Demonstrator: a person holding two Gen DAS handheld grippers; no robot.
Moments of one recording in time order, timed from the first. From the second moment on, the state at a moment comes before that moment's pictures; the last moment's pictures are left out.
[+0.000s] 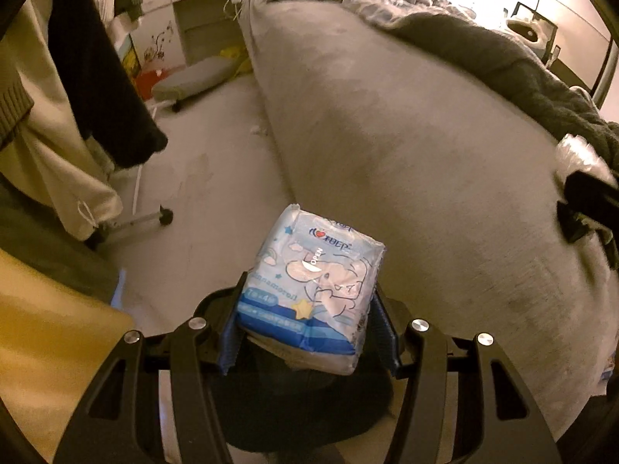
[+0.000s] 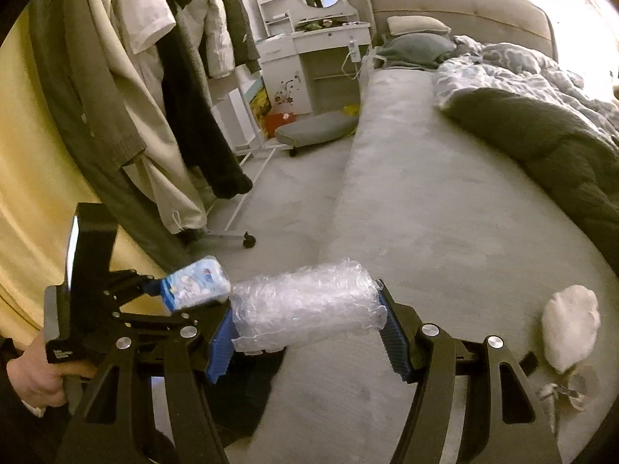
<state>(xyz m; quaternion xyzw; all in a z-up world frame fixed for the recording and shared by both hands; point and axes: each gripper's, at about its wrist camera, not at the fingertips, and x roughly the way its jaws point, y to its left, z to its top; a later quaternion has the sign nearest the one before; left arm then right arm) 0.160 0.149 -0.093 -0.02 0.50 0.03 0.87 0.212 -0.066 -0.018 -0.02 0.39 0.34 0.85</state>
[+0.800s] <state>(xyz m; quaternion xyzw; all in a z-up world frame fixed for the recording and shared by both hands) 0.134 0.222 -0.167 -0.08 0.63 0.03 0.77 0.214 0.034 -0.044 -0.06 0.42 0.38 0.82</state>
